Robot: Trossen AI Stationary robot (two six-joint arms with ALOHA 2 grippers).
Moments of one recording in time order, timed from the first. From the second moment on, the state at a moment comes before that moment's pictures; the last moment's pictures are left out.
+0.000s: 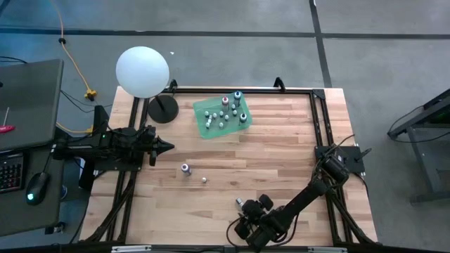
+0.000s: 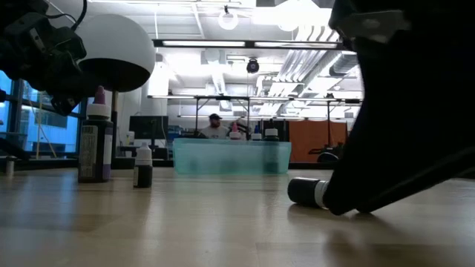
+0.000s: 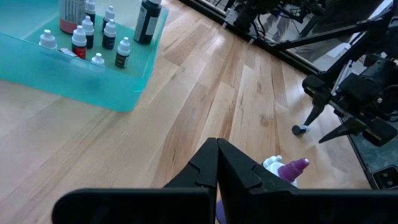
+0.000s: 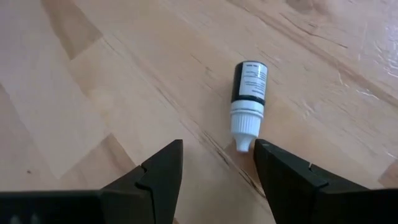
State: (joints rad) left arm 0.00 0.01 0.17 -0.47 -0.09 -0.48; right arm 0.72 2.21 1.49 -0.58 0.64 1.48
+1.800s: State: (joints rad) left arm 0.00 0.01 0.17 -0.47 -0.09 -0.48; right arm 0.63 2.16 1.48 -0.57 0.45 1.39
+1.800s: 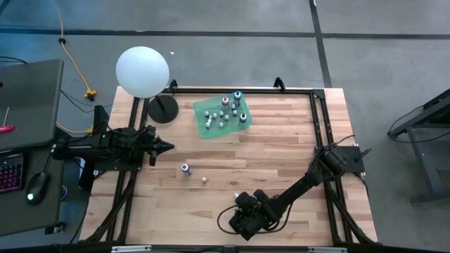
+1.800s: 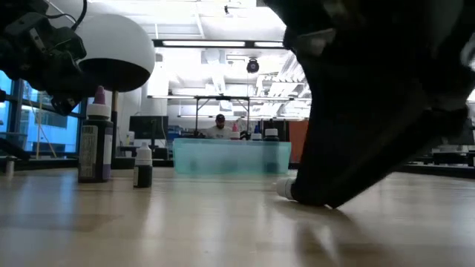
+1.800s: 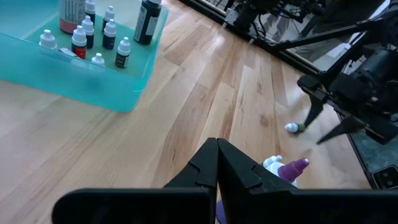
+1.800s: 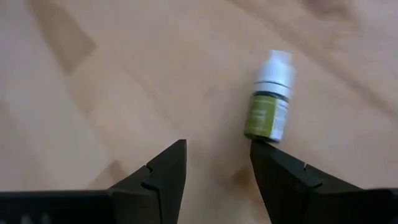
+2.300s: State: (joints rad) left arm 0.00 0.01 0.17 -0.47 -0.09 -0.48; right arm 0.59 2.08 1.49 -0.68 0.24 1.37
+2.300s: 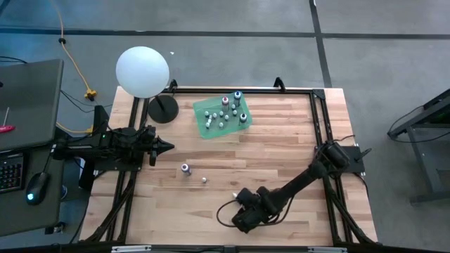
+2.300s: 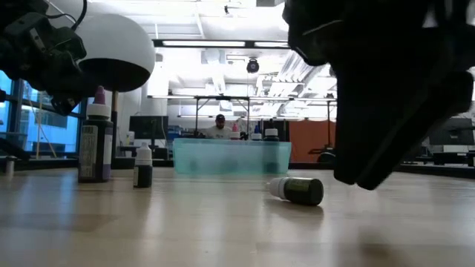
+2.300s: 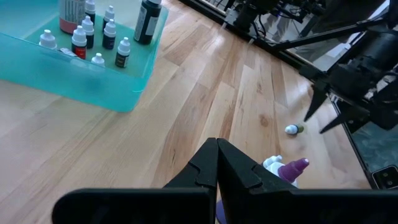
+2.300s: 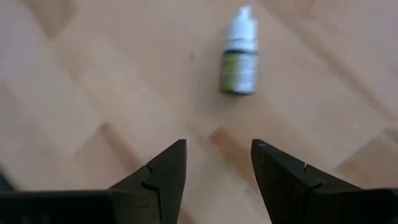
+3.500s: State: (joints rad) left arm 0.00 0.01 0.17 -0.47 -0.09 -0.48; right arm 0.34 2.07 1.49 -0.67 -0.02 1.00
